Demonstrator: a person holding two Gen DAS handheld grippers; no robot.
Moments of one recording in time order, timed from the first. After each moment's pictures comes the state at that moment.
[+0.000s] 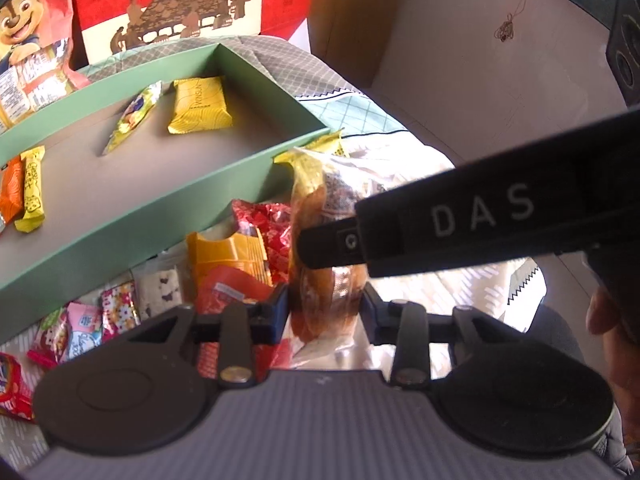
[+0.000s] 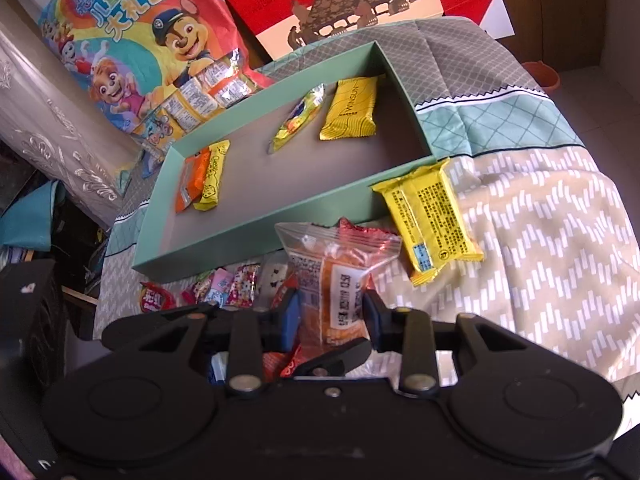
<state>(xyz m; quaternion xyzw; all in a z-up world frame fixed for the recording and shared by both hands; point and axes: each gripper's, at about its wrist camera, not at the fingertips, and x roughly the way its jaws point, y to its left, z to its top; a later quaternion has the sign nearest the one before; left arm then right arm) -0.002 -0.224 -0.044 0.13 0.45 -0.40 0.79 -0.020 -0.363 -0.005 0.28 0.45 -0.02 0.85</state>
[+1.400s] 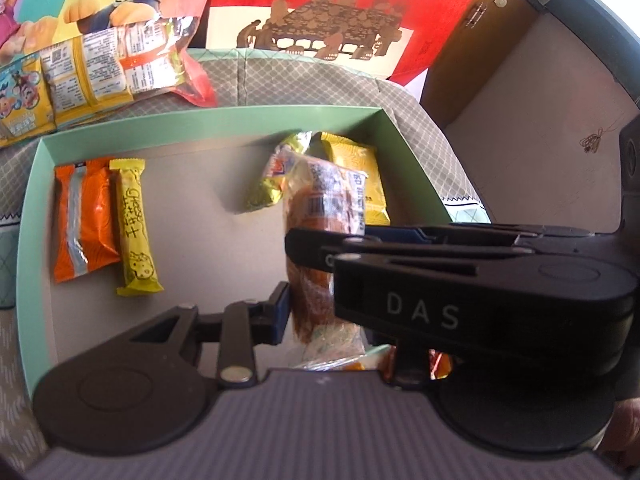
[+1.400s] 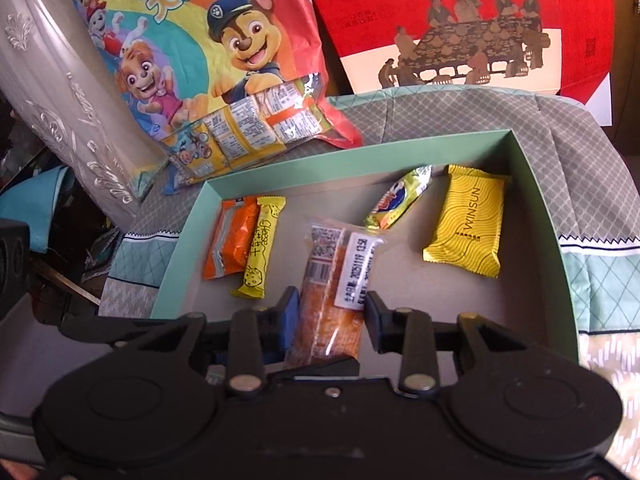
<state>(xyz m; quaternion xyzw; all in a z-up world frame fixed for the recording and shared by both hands) 0.187 -0.165 -0.013 0.01 0.52 -0.31 0.80 0.167 -0.303 0.014 0.18 0.45 0.05 0.87</state>
